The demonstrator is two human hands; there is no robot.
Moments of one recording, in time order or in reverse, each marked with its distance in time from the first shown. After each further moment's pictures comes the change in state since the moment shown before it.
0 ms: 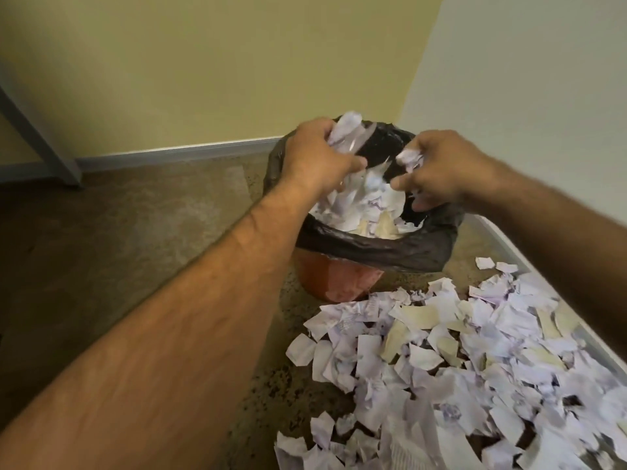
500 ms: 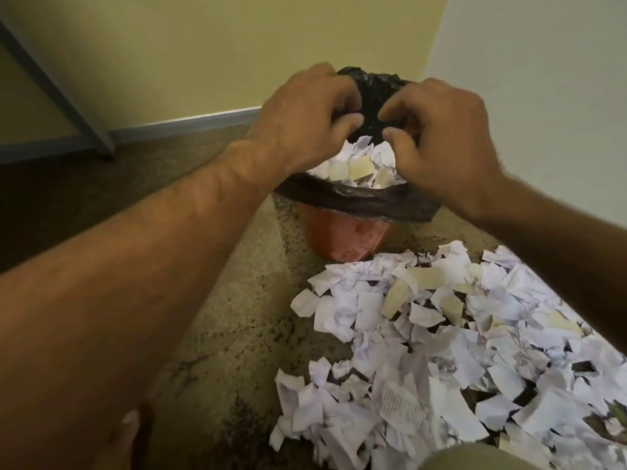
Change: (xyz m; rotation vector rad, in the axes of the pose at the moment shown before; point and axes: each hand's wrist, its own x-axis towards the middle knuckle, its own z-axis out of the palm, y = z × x) left_hand -0.036 0.018 -0.009 0.912 -0.026 0.568; right_hand -0.047 0.034 0.008 -0.274 0.400 -0.805
